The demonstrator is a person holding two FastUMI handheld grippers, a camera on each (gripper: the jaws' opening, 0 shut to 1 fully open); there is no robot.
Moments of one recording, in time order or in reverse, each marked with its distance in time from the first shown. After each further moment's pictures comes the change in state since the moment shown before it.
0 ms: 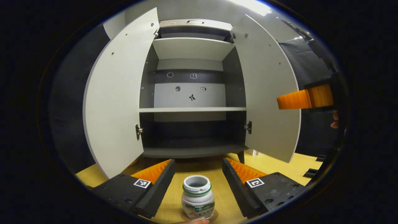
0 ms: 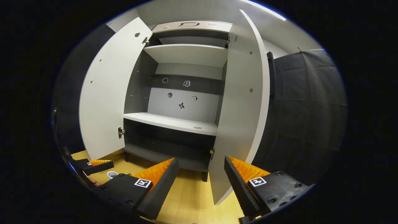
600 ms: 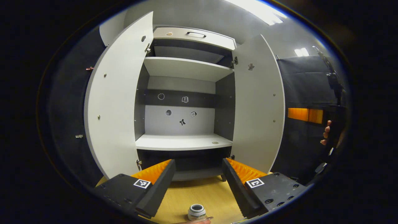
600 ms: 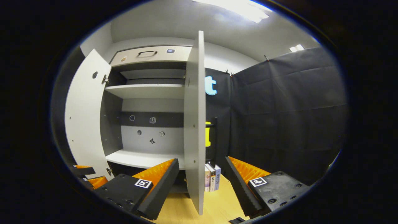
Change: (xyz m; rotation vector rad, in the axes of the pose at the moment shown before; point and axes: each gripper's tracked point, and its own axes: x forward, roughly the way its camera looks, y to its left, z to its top) left arm -0.048 0.016 0.171 -0.045 0.024 -0.126; right arm -0.053 -0.104 0.163 0.166 -0.175 -0.309
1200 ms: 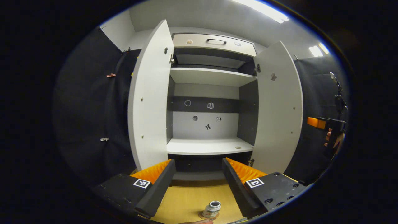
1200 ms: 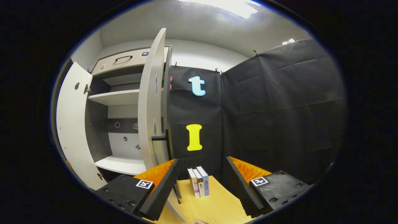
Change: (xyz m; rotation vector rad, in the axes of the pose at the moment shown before) left arm -0.047 0.056 0.051 -0.009 -0.009 0.287; right arm 0.067 -0.056 0.008 0.030 0.014 0.063
